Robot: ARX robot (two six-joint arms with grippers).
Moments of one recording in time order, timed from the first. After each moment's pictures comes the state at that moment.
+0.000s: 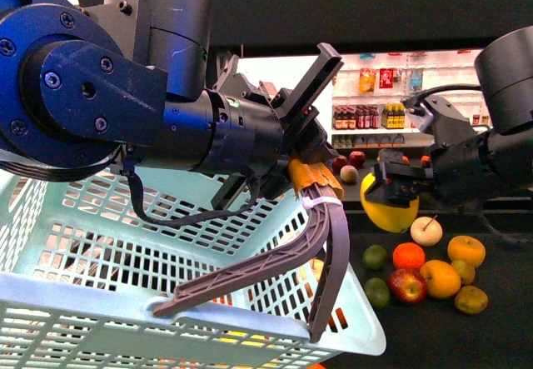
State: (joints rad) left arm -0.45 1.89 1.32 0.31 0.44 -0.77; right arm 0.14 1.91 1.33 0.10 -0.27 0.15
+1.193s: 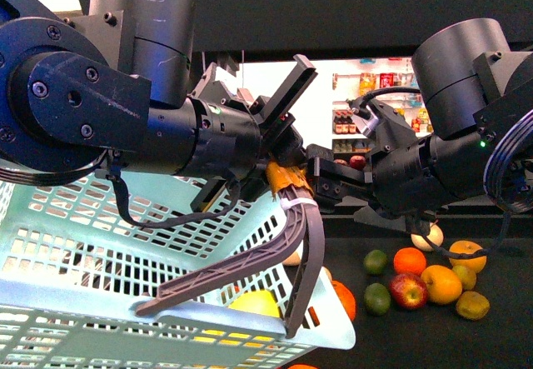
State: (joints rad) left arm -0.43 1.89 1.32 0.31 0.40 -0.78; right arm 0.25 1.88 1.29 0.11 -0.28 0.27
